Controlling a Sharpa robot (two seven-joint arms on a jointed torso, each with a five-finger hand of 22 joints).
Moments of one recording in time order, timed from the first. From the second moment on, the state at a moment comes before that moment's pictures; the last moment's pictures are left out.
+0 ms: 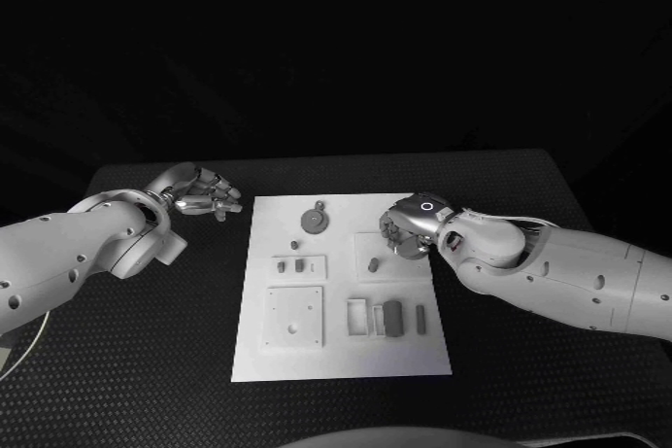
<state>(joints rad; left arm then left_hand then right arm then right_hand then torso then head) 1.29 -0.83 -0.11 1.27 -0.78 -0.26 0.07 1.17 -0.17 0.59 -0.23 0.11 0.87 0.18 0.32 0.44 1.11 0.14 0.07 0.30 0.94 0.05 0.83 0.49 0.05 1.12 -0.05 0.10 1.03 1.11 -0.82 -0.05 1.45 -1.92 -0.30 -0.17 1.15 -0.08 0.67 -0.28 0.07 1.01 0.11 0.37 0.47 1.28 0.07 0.10 0.24 1.28 -0.05 1.30 0.76 0.20 1.20 -0.01 0.74 1.31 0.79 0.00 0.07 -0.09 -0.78</state>
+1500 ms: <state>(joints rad) 1.29 -0.84 -0.11 1.26 -0.78 -0.26 0.07 1.18 -0.17 0.59 -0.23 0.11 0.87 0.18 0.33 0.44 1.11 0.14 0.07 0.29 0.94 0.05 0.82 0.49 0.05 1.12 -0.05 0.10 1.03 1.09 -0.85 -0.04 1.48 -1.92 -0.33 -0.18 1.16 -0.08 0.67 -0.28 0.06 1.04 0.11 0.37 0.48 1.32 0.05 0.11 0.24 1.28 -0.05 1.31 0.77 0.20 1.21 -0.01 0.76 1.31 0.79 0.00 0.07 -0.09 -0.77</state>
